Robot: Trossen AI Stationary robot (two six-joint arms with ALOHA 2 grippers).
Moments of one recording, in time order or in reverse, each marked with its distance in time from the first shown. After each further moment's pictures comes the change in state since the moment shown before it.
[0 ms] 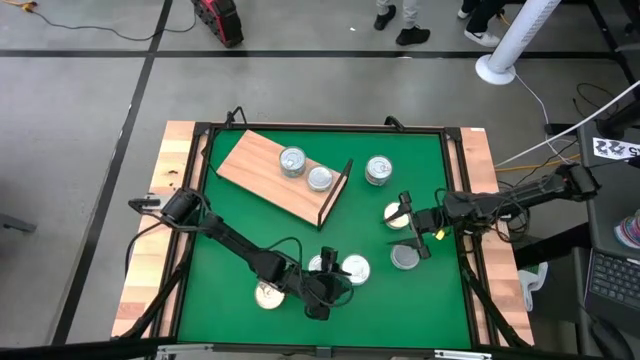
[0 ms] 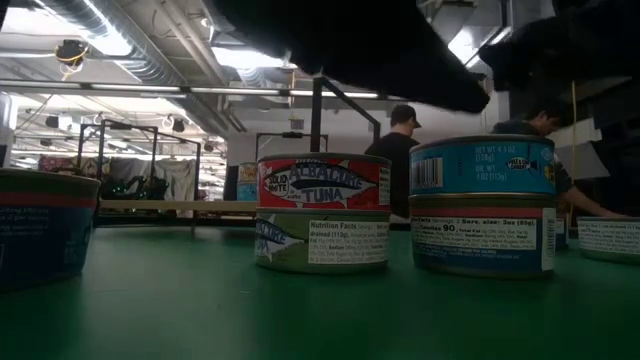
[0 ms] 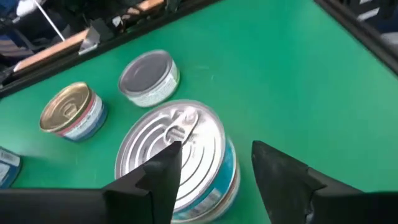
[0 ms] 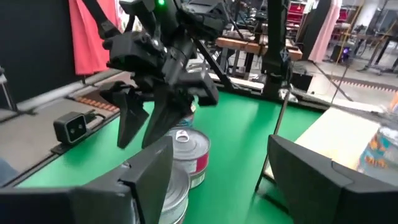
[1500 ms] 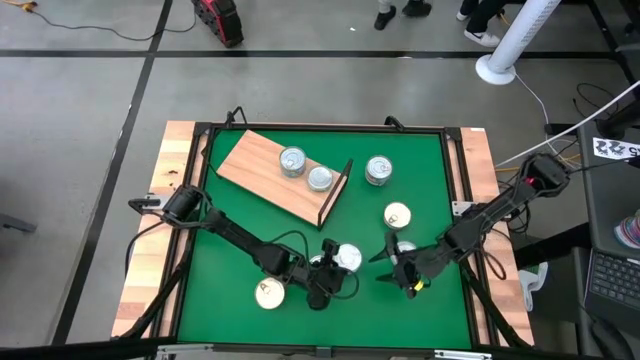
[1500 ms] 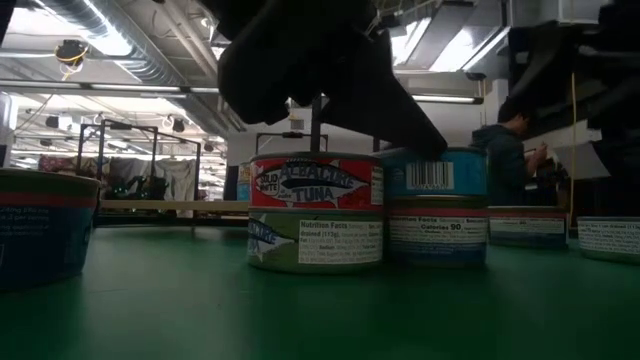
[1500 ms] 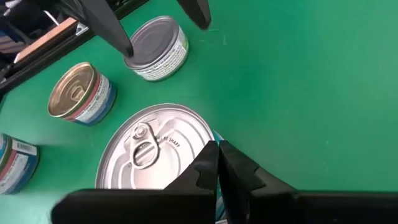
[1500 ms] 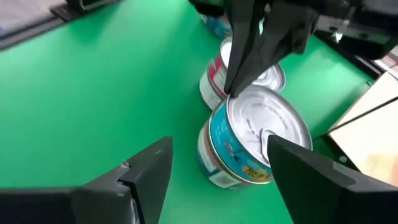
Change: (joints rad) left arm 0.049 -0.001 0.001 -0.115 0.028 0.073; right arm 0.444 0.526 0.265 -0.232 0.484 -0.096
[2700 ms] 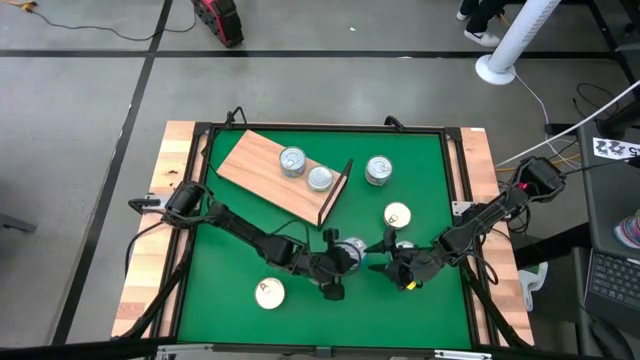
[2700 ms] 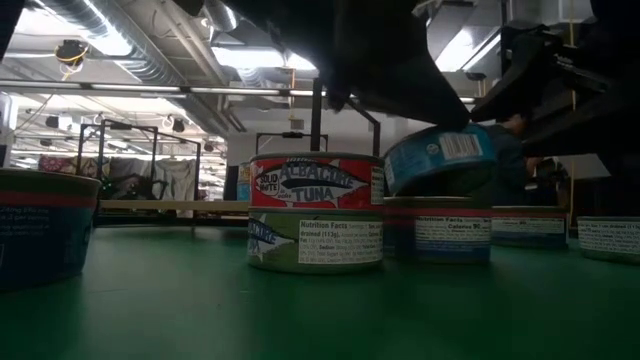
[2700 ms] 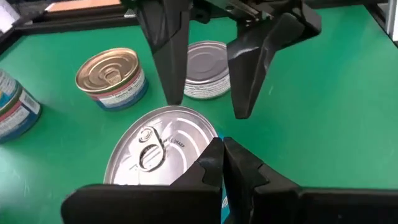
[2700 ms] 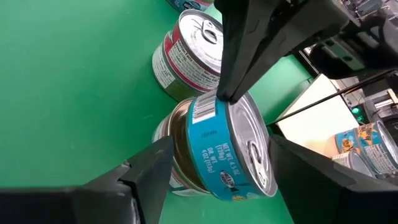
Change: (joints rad) left arm 0.063 -0.007 0.000 0.136 -0.010 -0.319; right arm 0.000 0.079 0.000 0.072 0.200 -0.162
